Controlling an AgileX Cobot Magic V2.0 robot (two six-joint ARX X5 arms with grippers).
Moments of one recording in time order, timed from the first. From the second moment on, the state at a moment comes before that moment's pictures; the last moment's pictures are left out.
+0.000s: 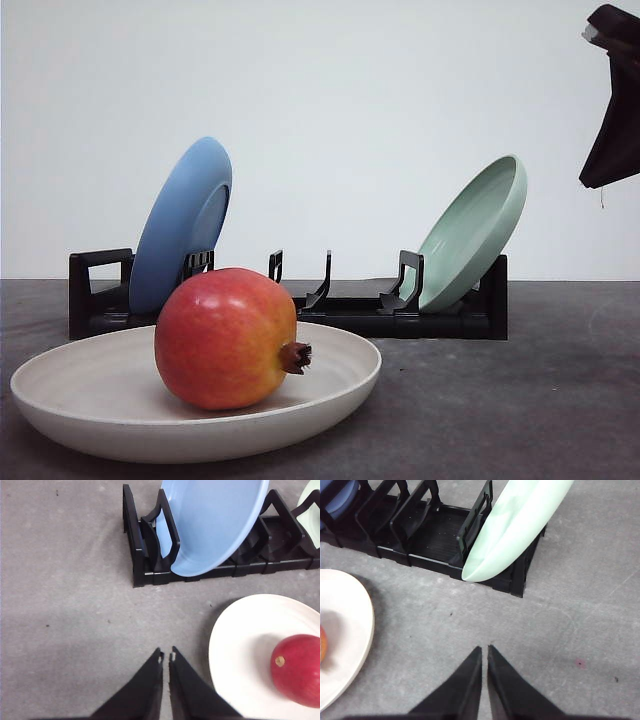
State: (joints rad) left_arx -0.23 0.58 0.63 -0.66 0.05 -0.12; right_arx 0.32 0.86 0.62 -0.40 -0.15 0.10
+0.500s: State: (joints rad) left_arx -0.06 0.19 0.17 -0.29 0.04 -0.05; right_arx 0.32 0.86 0.62 -0.40 -0.15 0.10
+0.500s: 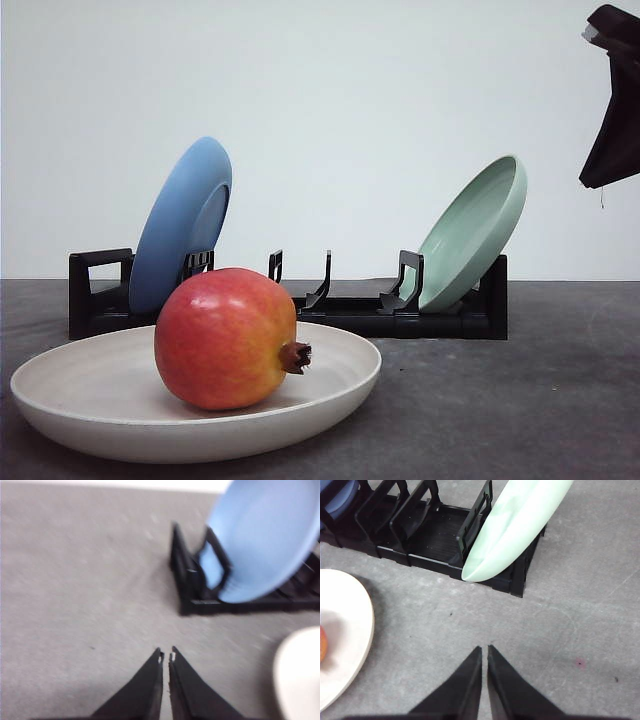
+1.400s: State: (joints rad) left_arx -0.03 0.00 0.02 -0.19 0.02 -0.04; right_arx 0.32 0.86 0.62 -0.40 -0.15 0.10
